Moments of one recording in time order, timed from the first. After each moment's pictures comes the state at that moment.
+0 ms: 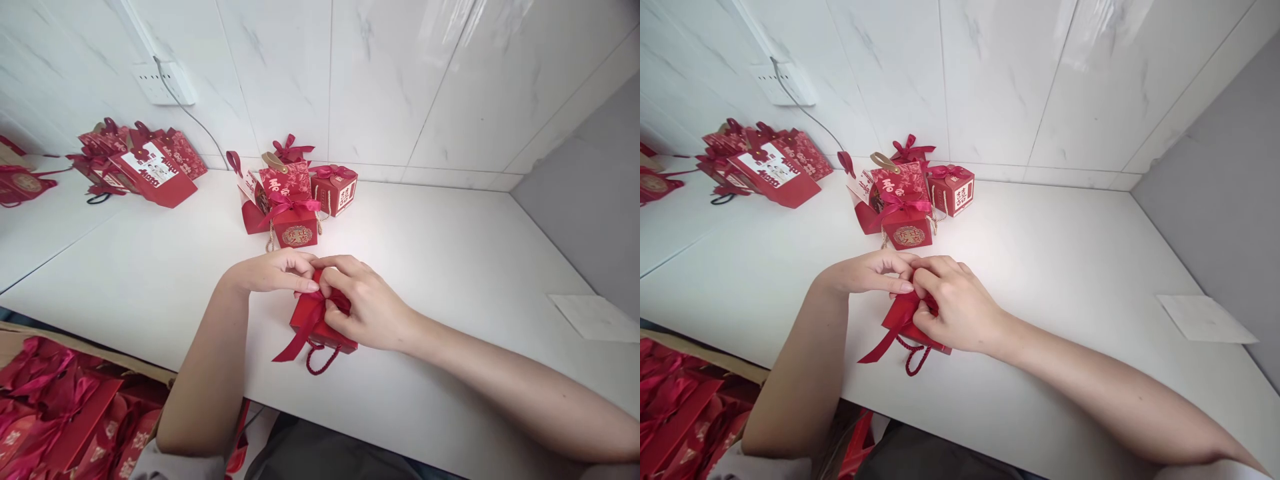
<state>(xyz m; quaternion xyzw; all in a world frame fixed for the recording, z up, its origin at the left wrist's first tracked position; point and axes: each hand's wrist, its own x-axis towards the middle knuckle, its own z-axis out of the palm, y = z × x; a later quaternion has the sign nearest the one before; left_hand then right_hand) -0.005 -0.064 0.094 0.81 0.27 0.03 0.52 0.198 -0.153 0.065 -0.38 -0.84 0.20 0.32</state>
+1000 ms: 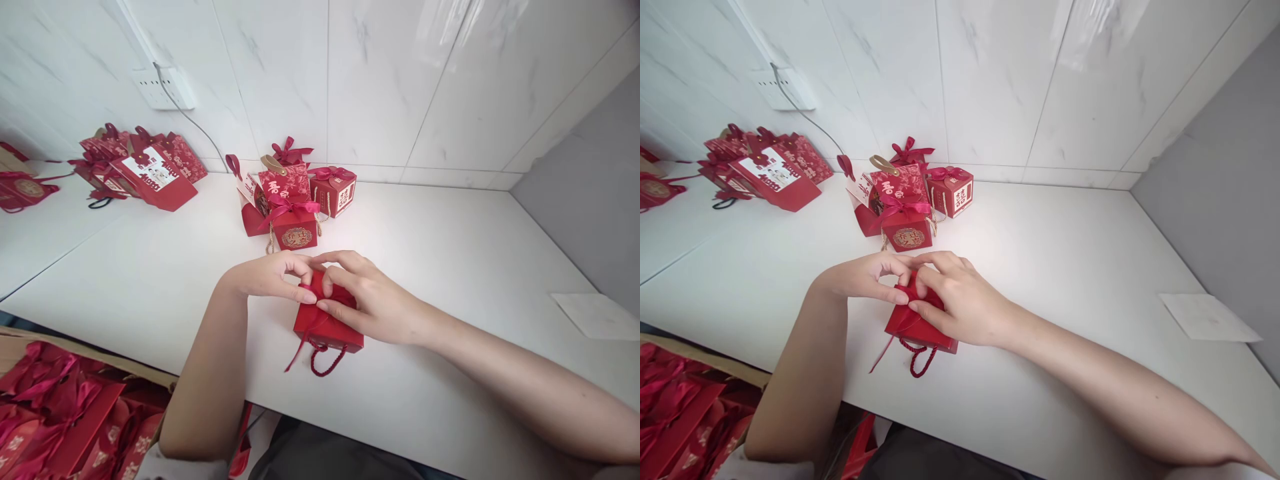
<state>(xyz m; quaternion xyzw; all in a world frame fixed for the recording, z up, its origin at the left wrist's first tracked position) -0.007 -0.066 0.099 0.83 0.27 0.01 0.49 0.213 -0.147 0.078 -0.35 -0.86 0.24 0.29</state>
